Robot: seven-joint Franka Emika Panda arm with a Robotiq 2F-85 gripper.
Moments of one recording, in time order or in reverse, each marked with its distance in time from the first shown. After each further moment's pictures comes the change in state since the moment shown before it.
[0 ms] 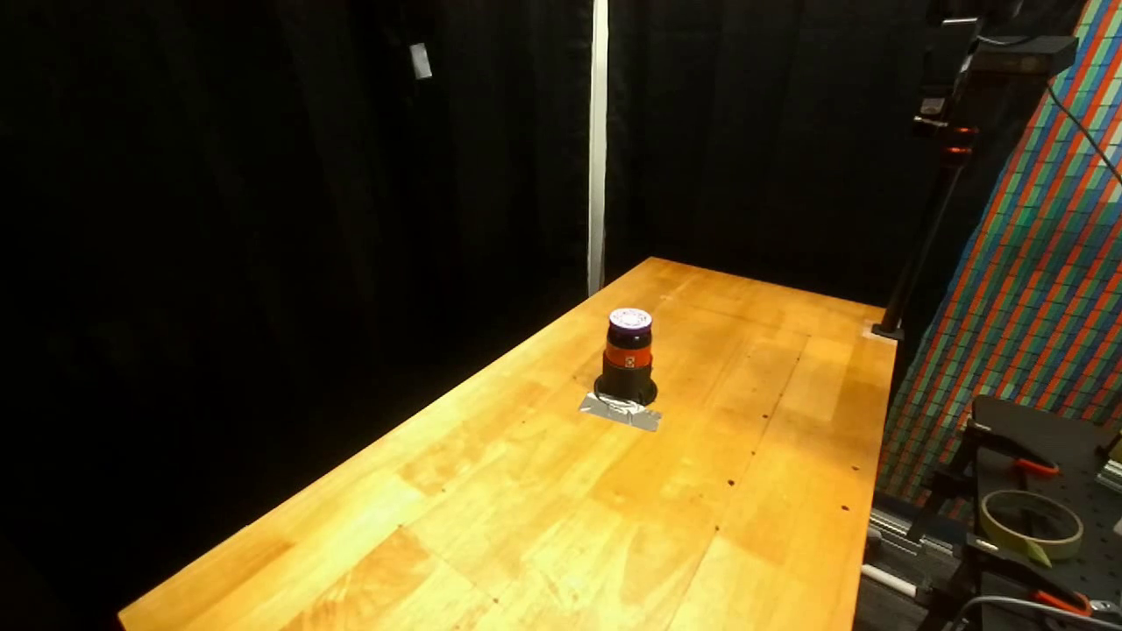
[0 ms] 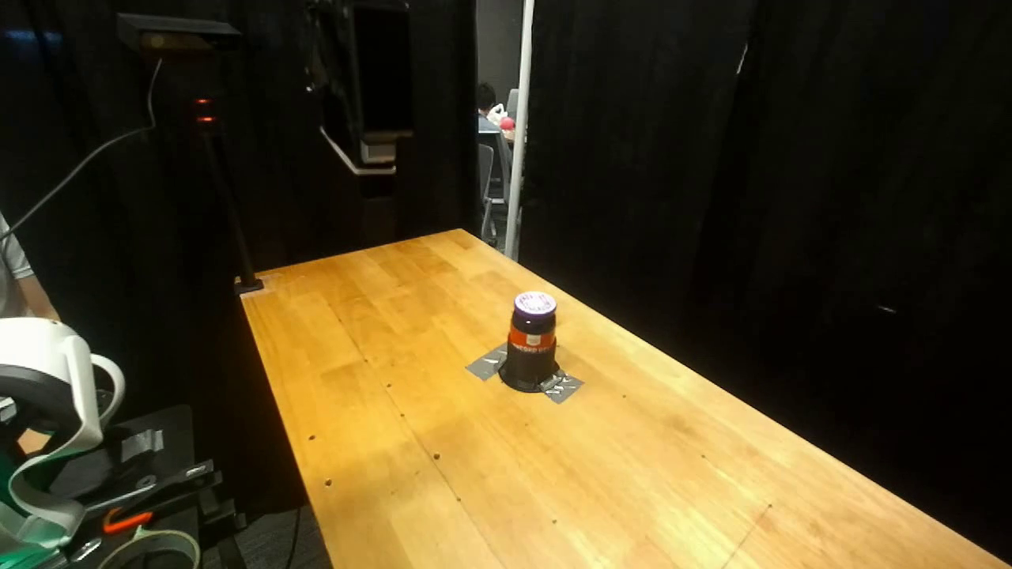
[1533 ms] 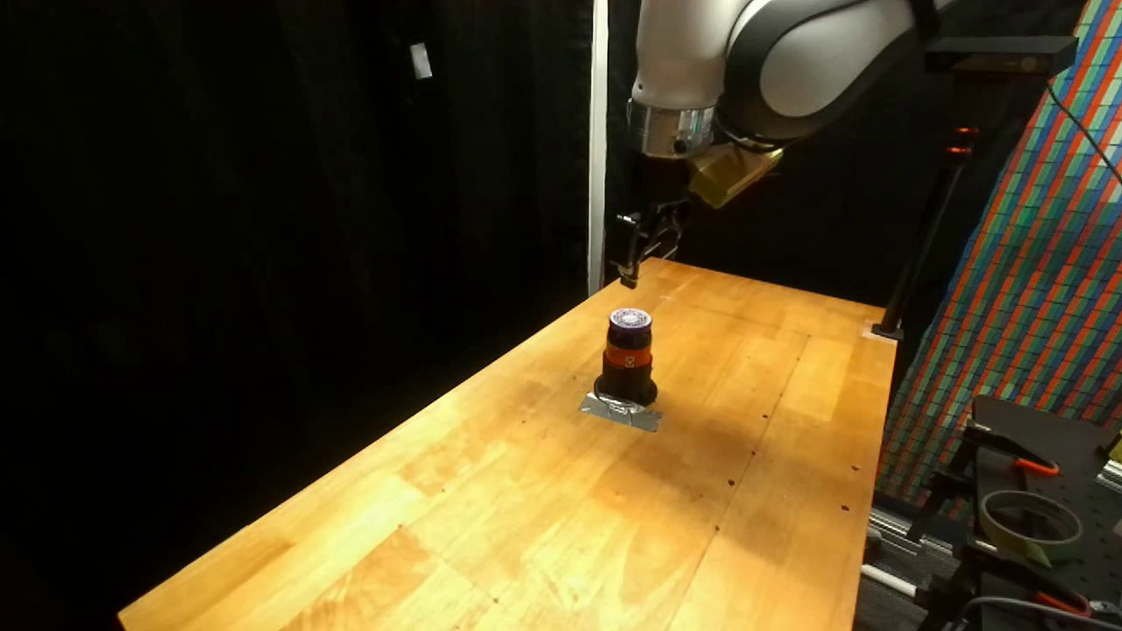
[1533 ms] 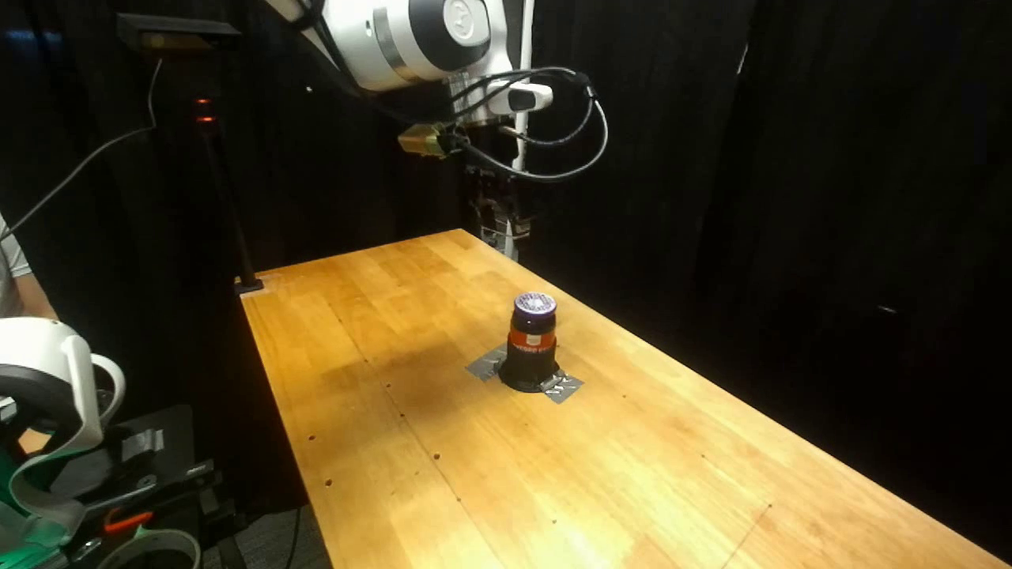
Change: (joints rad) arm 0.199 0.803 0.208 0.439 -0.372 0.465 0.596
